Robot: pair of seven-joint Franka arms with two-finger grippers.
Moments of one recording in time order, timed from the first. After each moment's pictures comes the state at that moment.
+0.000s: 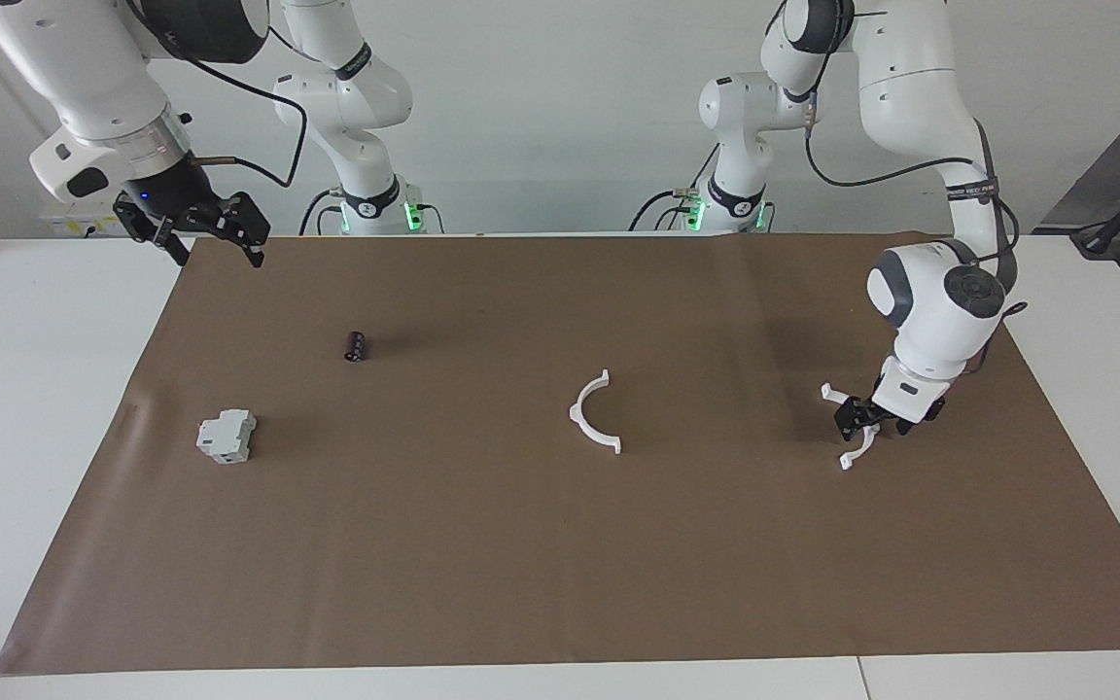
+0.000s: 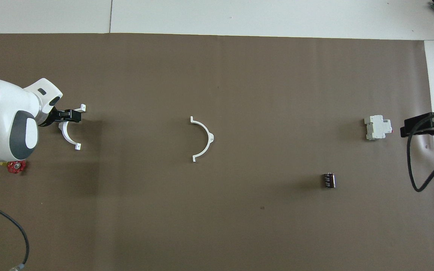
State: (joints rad) left arm 0.02 0.35 0.04 -1.96 0.05 2.39 0.02; right arm 0.08 -0.04 -0.13 -1.64 -0.01 1.55 0.01
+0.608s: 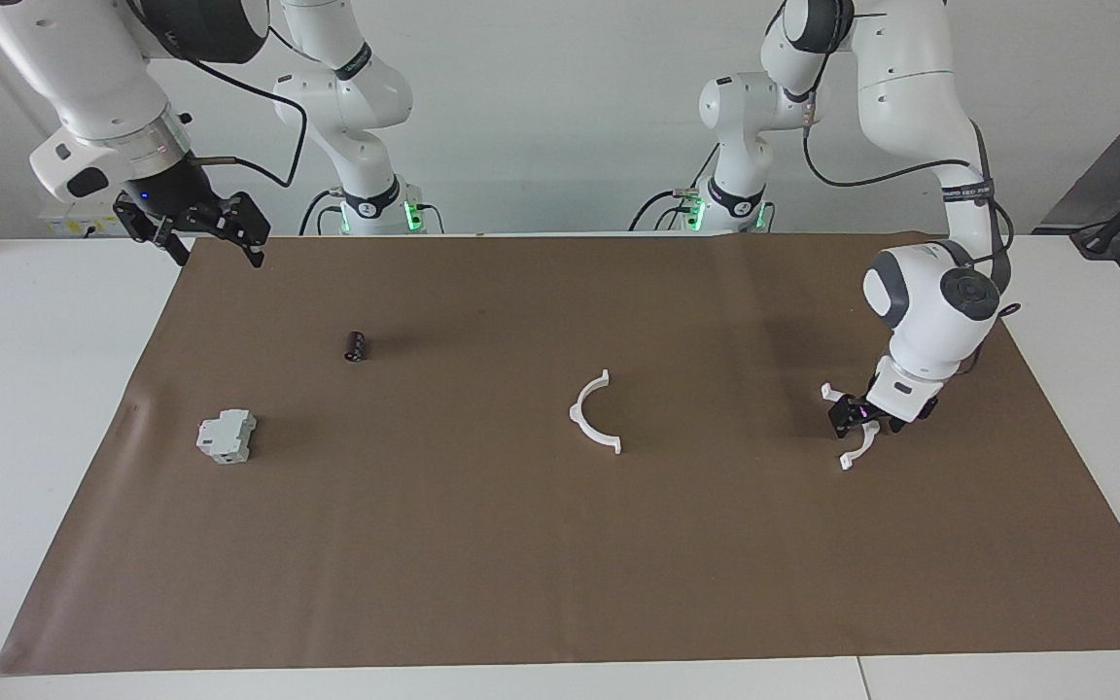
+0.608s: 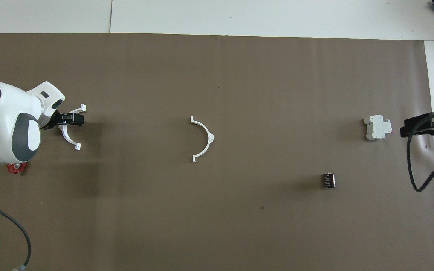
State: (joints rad) left arm 0.02 0.35 0.04 -1.98 0.04 2.39 0.05; right arm 0.08 -0.04 -0.13 -1.64 -0.01 1.55 0.01
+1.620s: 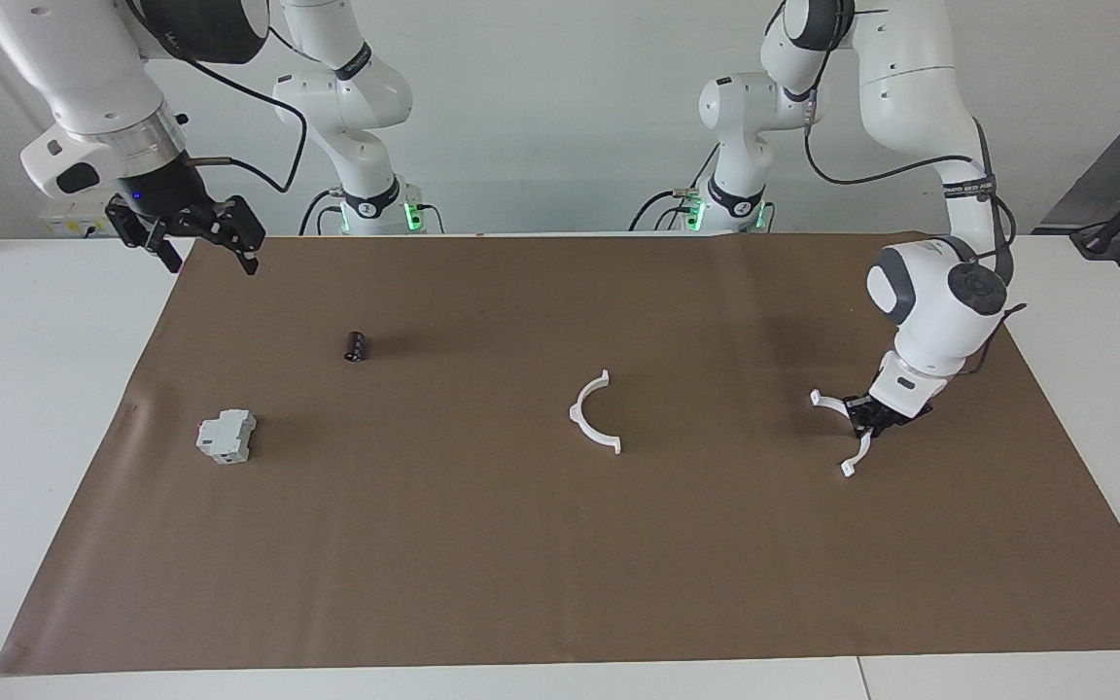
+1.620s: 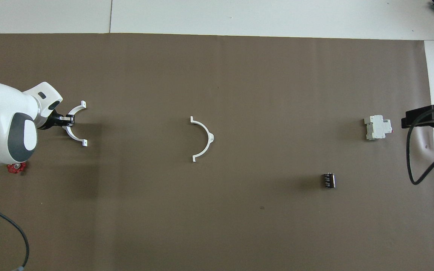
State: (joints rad) left arm 0.02 0.33 0.04 -1.98 0.01 2.38 0.12; right arm 0.08 -0.04 -0.13 -1.64 -0.01 1.61 0.01
